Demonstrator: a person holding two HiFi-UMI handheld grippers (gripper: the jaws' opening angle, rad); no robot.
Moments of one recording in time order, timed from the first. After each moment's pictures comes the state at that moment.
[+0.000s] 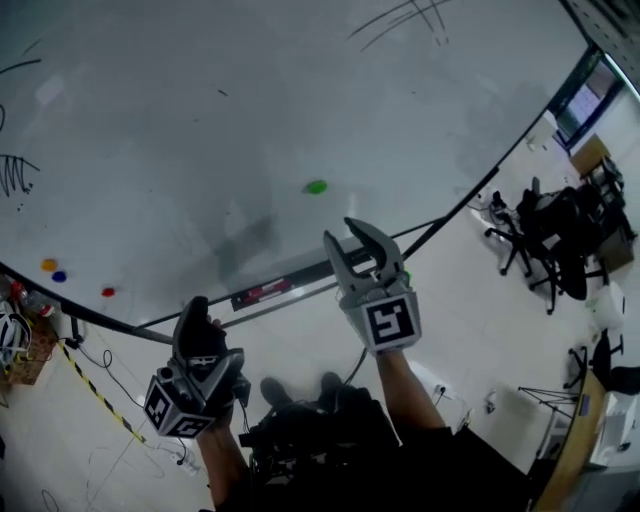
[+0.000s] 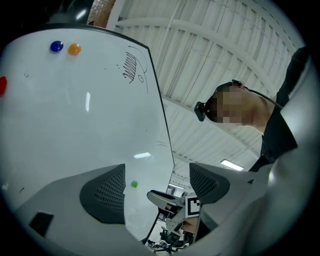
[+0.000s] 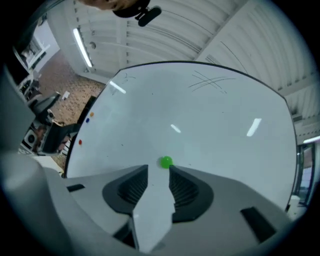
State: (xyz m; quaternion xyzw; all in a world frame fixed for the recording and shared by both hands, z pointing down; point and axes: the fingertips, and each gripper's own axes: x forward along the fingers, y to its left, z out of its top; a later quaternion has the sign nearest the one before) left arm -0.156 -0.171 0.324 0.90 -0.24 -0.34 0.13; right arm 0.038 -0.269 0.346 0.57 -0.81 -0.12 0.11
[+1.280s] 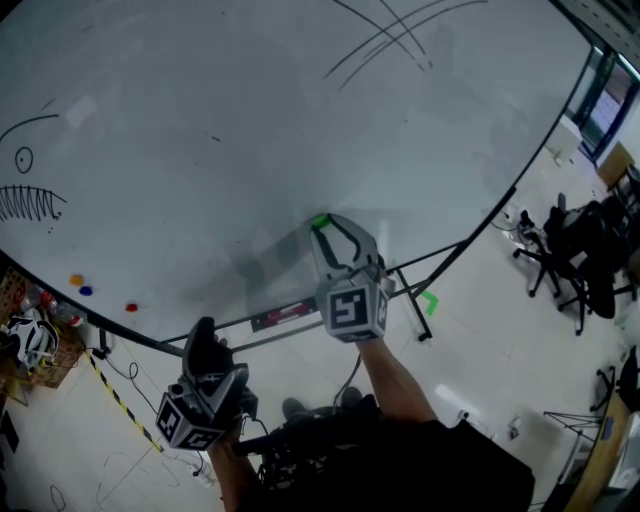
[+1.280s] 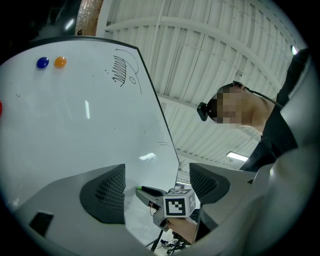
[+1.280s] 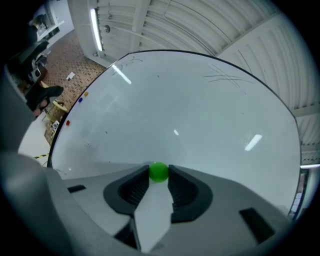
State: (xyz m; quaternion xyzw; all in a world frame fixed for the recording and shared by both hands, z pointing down) left arm -0.149 -0.168 0.308 0.90 -0.28 -0.32 0.10; right arm 0.021 -0.333 0.339 0.58 -0.78 -0.20 0.14
